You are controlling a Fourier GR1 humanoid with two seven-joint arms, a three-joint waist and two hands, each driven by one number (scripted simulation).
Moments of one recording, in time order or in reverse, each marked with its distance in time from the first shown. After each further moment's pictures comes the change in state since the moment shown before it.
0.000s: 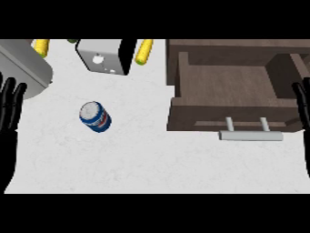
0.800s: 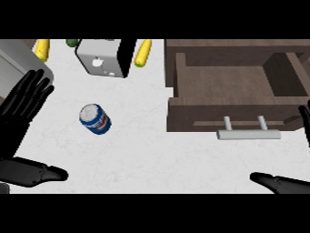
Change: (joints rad) left arm -0.083 0.156 0.056 0.166 0.247 -0.220 0.264; right arm 0.141 0.042 -0.063 -0.011 -0.022 -0.064 0.193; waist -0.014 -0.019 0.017
